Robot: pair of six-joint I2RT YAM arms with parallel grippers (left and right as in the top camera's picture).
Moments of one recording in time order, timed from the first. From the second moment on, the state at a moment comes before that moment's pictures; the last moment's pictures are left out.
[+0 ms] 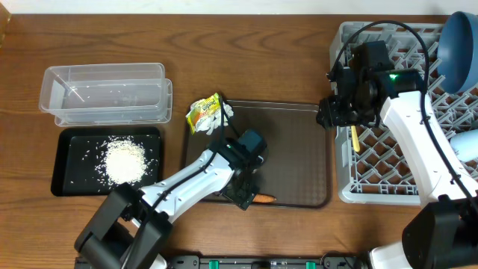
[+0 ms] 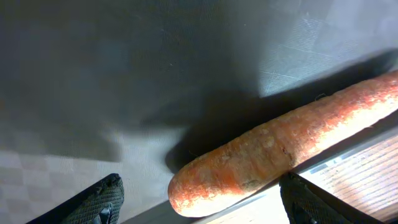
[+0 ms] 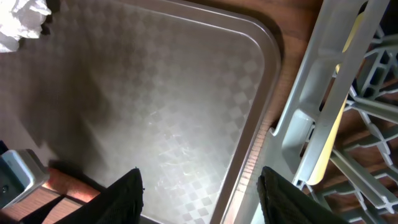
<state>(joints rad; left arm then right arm) -0.73 1.66 0.94 -0.86 0.09 -0.11 0.16 1.67 1.42 -1.08 -0.23 0.01</state>
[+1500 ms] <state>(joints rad) -0.73 1.72 0.94 -0.76 0.07 -0.12 0.16 1.67 1.42 -1.09 -0.23 0.01</state>
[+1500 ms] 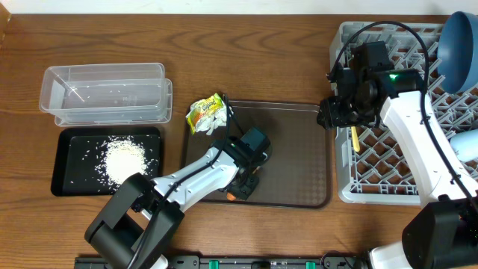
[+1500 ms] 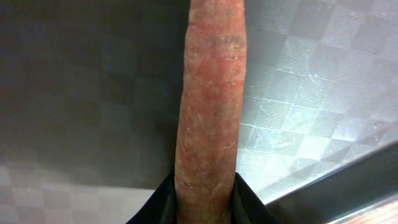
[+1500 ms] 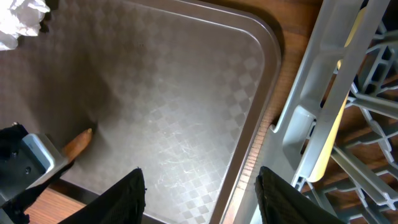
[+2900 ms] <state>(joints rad) 0.57 1.54 0.94 -0.81 0.01 -0.47 0.16 1.67 1.42 -1.11 -0.23 0.01</state>
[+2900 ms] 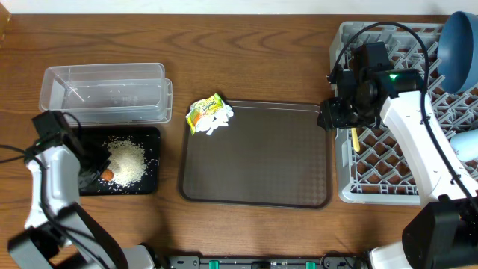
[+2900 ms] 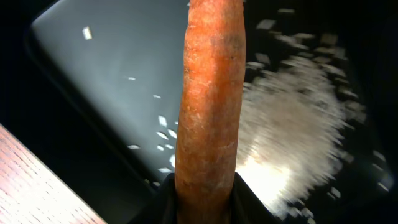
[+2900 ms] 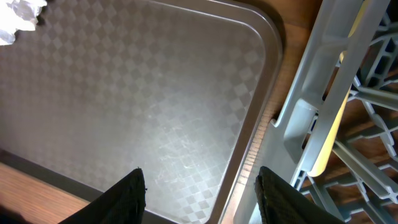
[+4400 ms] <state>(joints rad) 0.03 1.31 0.97 -0.54 0.29 -0.25 0.16 1.67 1.42 -1.12 -0.23 0.01</state>
